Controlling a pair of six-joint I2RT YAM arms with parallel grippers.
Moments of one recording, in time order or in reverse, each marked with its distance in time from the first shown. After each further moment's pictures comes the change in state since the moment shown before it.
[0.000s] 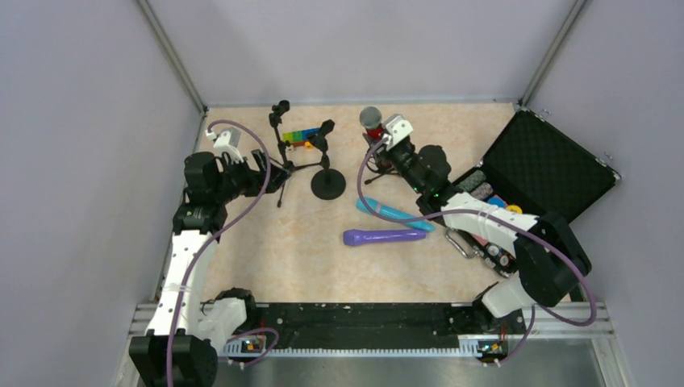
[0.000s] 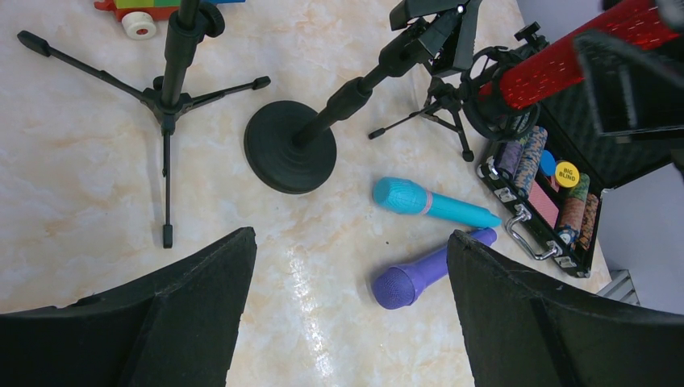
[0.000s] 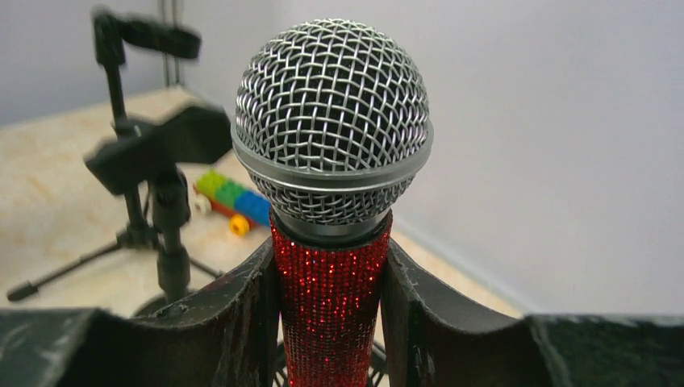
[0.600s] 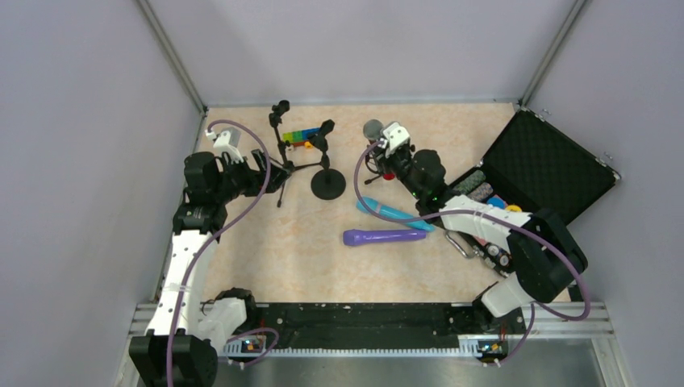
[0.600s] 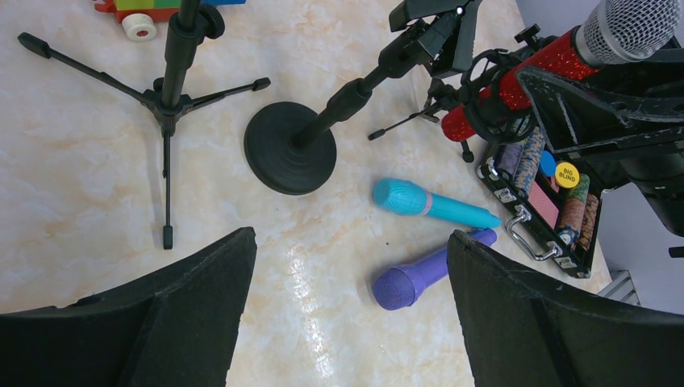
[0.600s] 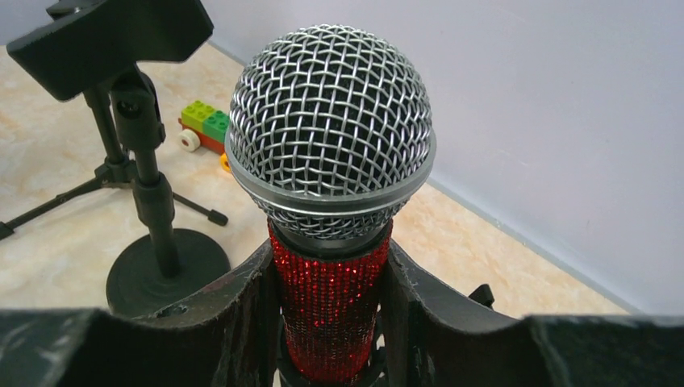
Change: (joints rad) left arm 0.000 0.000 0.000 0.003 0.000 0.000; right arm -0.011 0.044 -0.042 -0.102 0.048 0.012
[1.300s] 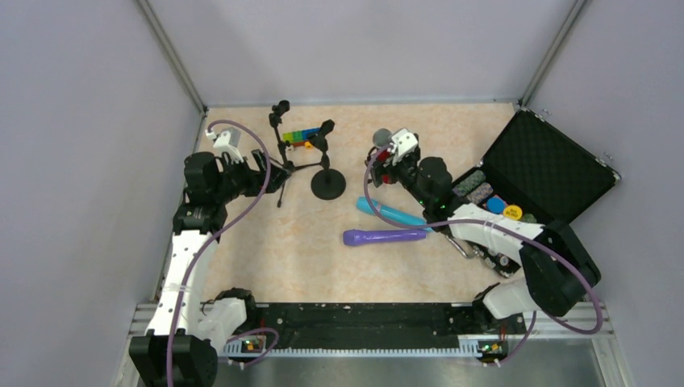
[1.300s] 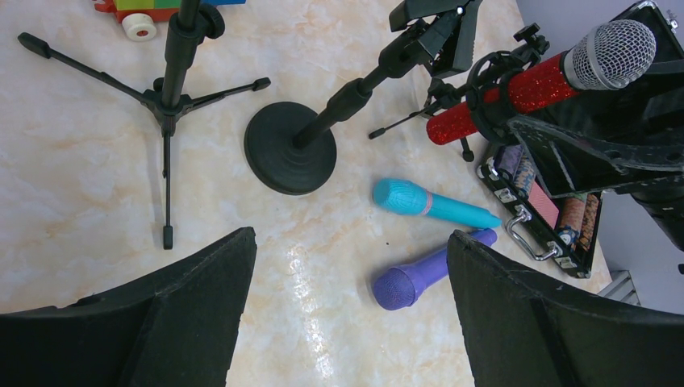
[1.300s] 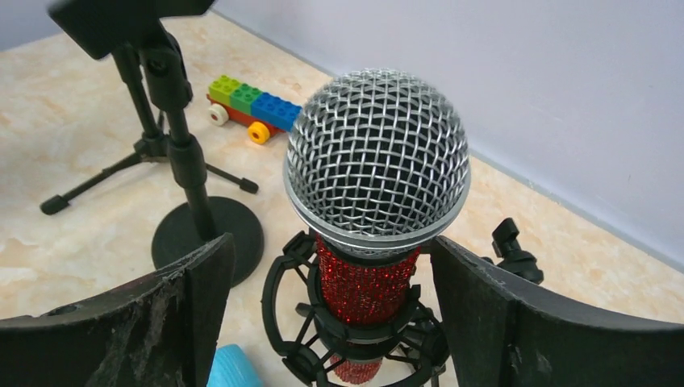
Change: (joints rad) left arm 0.000 0.000 0.000 0.001 0.000 0.000; right arm 0.000 -0.072 -0.091 -0.047 -0.005 0.087
